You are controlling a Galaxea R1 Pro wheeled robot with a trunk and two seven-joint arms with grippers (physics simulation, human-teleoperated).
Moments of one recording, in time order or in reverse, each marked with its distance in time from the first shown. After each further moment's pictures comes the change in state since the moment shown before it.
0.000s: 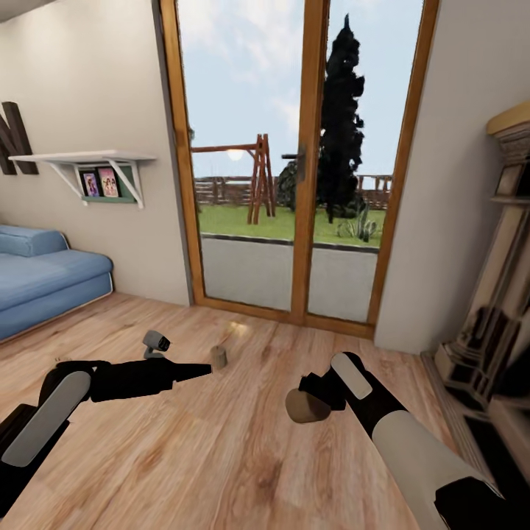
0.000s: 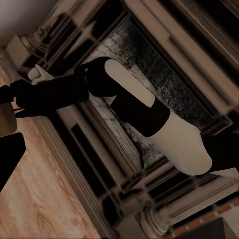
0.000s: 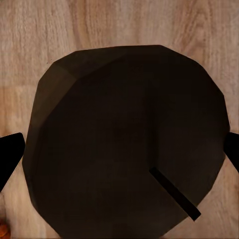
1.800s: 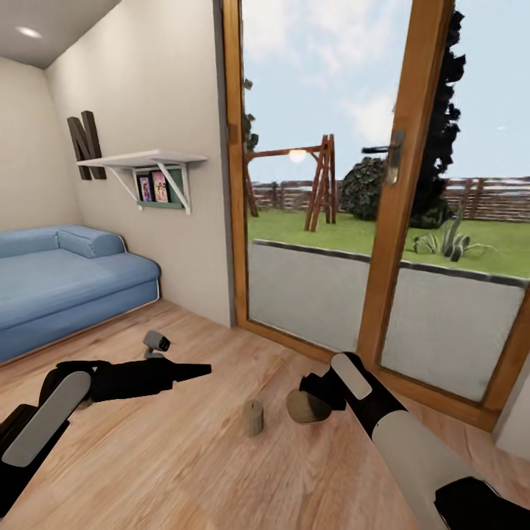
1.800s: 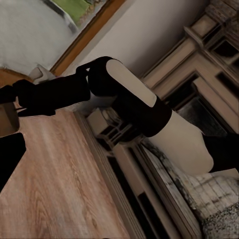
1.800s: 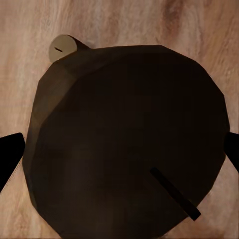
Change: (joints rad) left arm 0.000 -0.001 0.000 0.001 -0.003 0.000 0.004; right arm 0.000 0.000 0.002 0.000 0.008 0.001 -0.001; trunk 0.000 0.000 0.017
